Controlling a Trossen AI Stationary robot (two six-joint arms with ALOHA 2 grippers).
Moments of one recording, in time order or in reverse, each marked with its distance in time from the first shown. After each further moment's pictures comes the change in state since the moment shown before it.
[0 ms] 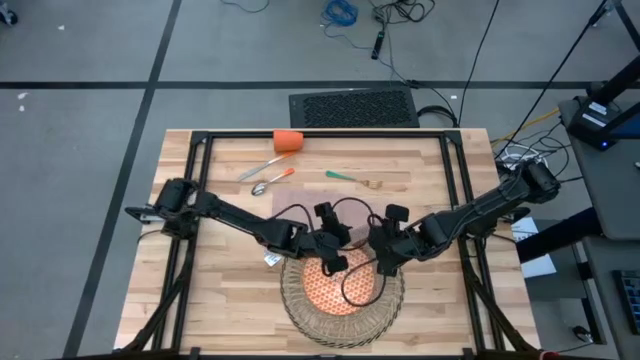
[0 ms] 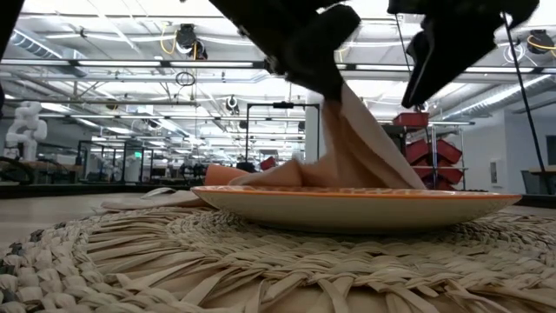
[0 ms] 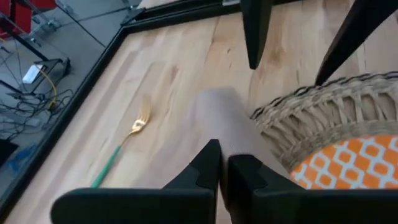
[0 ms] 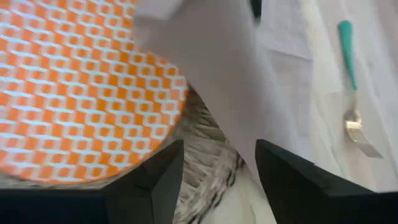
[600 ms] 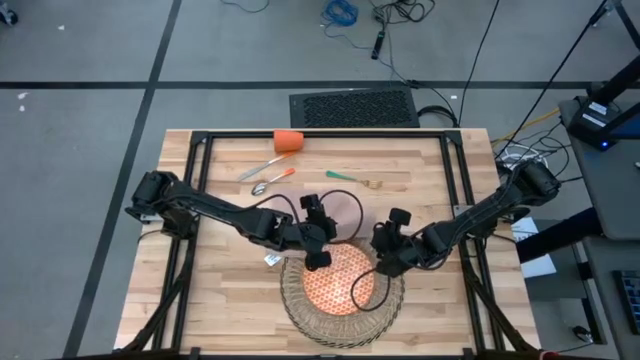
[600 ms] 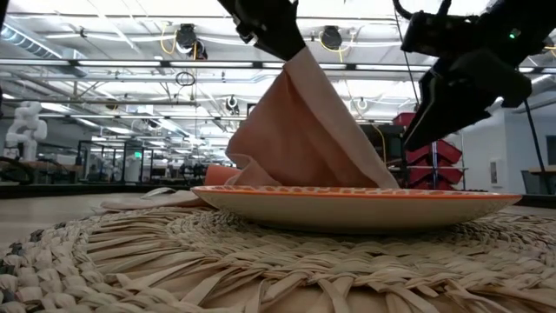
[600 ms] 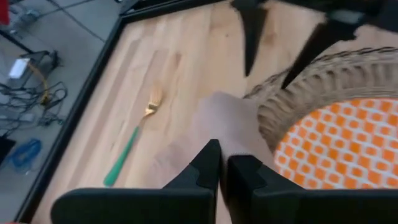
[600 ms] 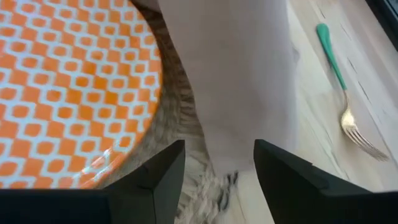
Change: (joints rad) left arm -0.012 -0.169 0.001 -0.271 0.055 -0.015; right arm 0.037 0.000 -0.268 0.333 0.188 0.023
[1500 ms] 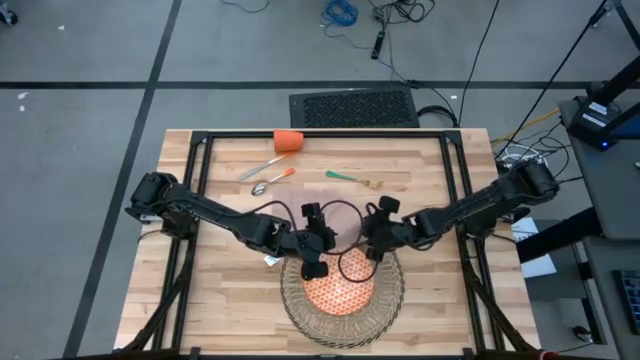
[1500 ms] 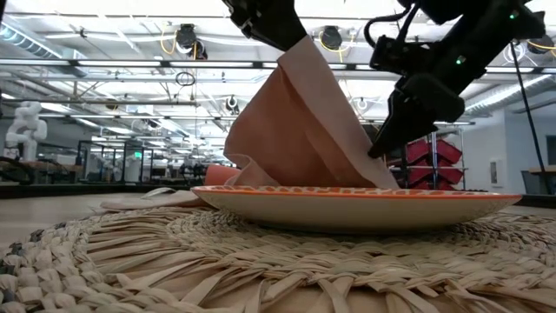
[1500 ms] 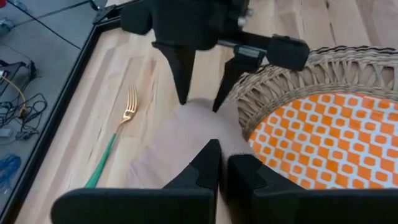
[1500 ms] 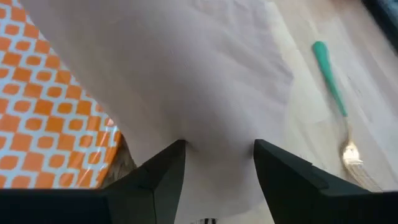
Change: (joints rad) left arm -0.040 -0.001 0.000 0.005 0.046 0.013; right arm -0.190 0.010 -0.049 0.221 -0.106 -0.213
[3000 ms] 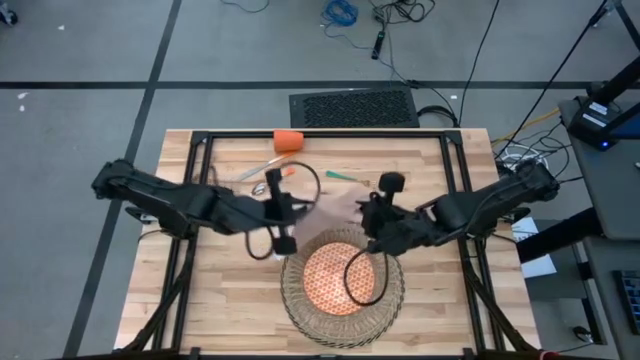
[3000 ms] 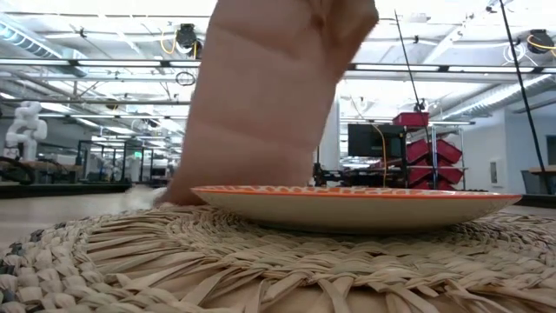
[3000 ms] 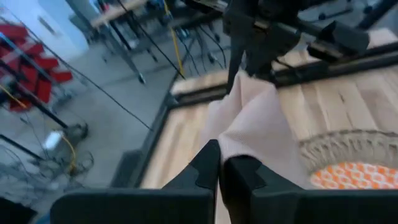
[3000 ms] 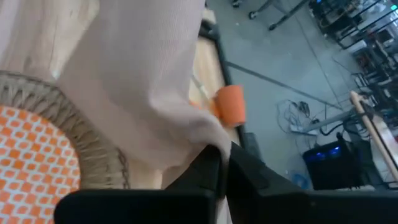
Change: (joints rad) left arm -0.014 -0.373 0.035 -0.053 -0.115 0.219; right arm 0.120 0.001 0.743 -0.616 0.314 -0.340
